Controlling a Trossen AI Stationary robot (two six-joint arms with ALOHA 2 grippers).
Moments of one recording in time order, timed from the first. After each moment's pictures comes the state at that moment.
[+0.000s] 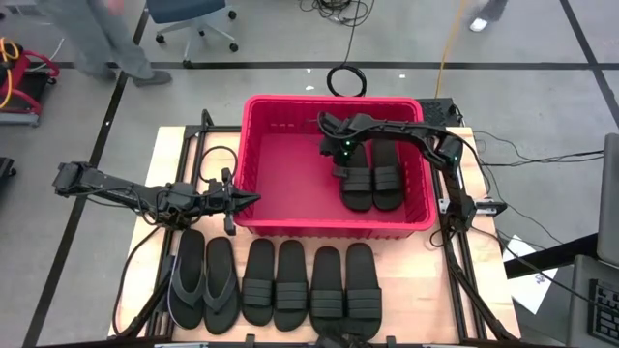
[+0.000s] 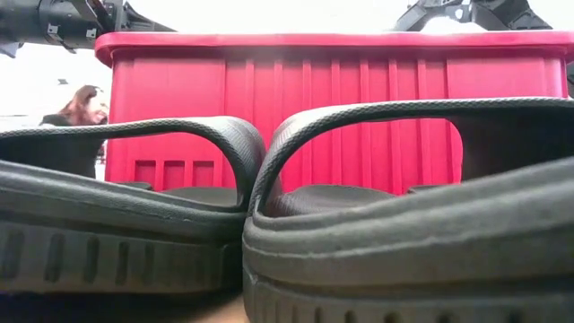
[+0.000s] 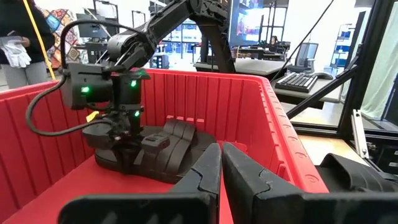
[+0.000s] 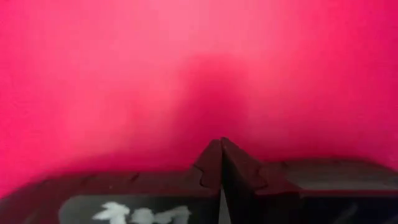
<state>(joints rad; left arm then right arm) -0.18 0.70 0.26 0.43 -0.31 -0.05 -0.56 2.11 1.56 -0.86 -0.08 -0.37</state>
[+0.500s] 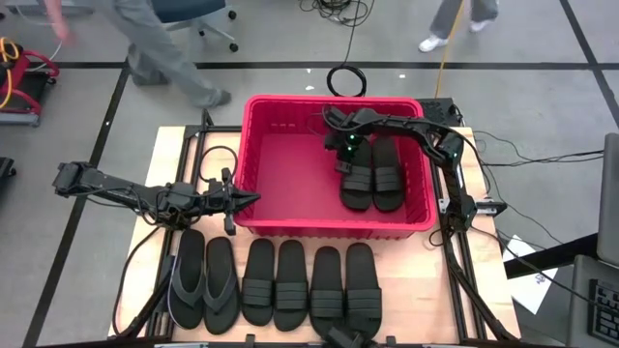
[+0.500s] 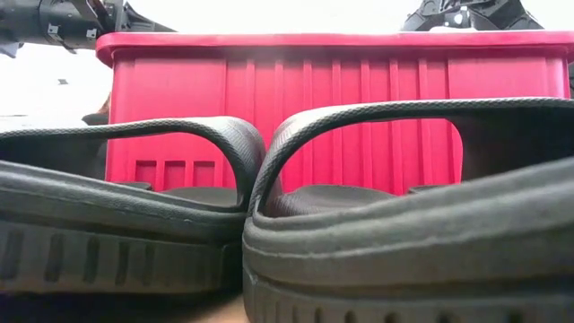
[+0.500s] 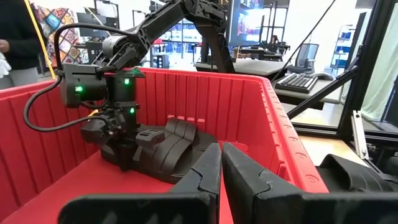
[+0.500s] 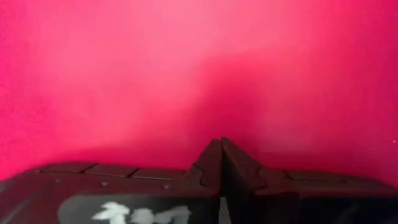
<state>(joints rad) -0.18 0.70 0.26 0.42 -0.31 -0.06 -0.62 2.12 1.56 -0.91 -0.15 -0.38</state>
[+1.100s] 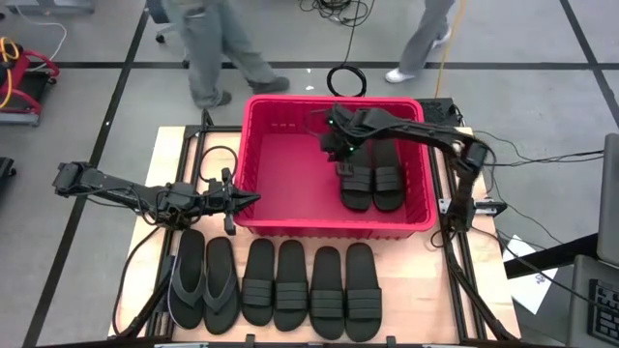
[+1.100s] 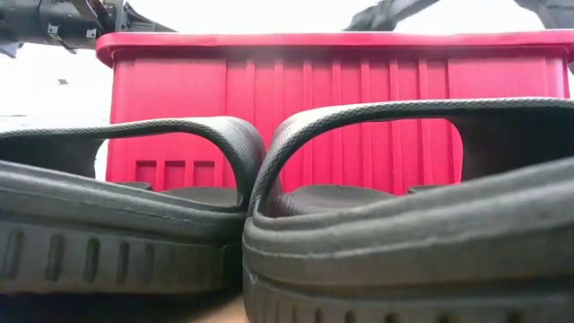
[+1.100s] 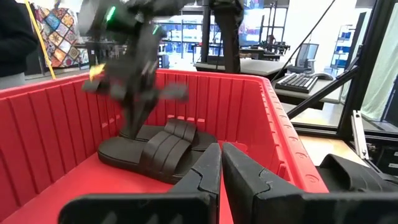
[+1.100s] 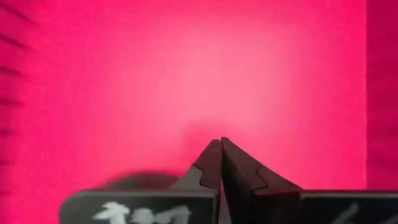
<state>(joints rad) -0.18 0.70 0.26 0.42 -0.31 -0.06 -0.48 1.85 1.56 -0.83 -0.28 -0.48</state>
